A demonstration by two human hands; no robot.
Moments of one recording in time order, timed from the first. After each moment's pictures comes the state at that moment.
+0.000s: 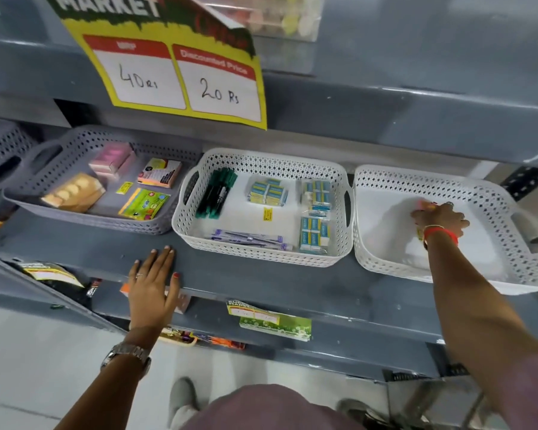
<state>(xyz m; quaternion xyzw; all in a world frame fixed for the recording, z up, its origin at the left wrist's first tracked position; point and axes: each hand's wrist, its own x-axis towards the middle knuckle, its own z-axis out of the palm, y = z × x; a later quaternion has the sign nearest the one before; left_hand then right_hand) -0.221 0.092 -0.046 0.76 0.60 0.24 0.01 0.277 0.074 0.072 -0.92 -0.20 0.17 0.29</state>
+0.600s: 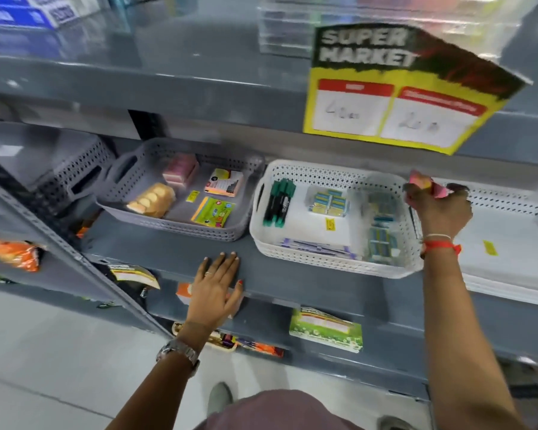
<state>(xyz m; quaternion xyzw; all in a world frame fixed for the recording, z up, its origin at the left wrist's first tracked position) -0.265 0.108 -0.028 0.84 0.52 0.14 0.05 0.114 0.112 0.114 -0.84 -0.21 0.09 0.50</state>
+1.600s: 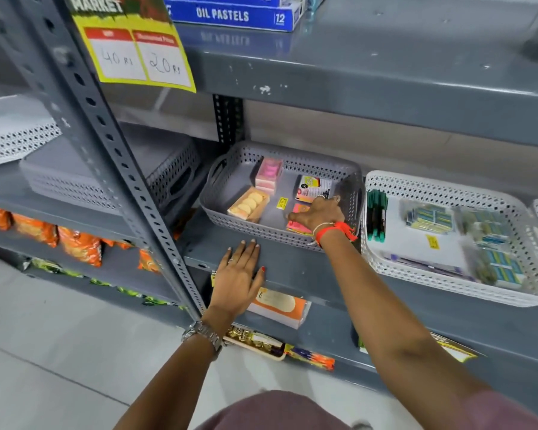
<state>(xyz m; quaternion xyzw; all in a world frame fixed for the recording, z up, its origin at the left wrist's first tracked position) -0.422 0.185 -0.033 0.83 0.54 0.11 0.02 -0.235 0.246 0.088 -0.83 -0.50 0.23 0.08</state>
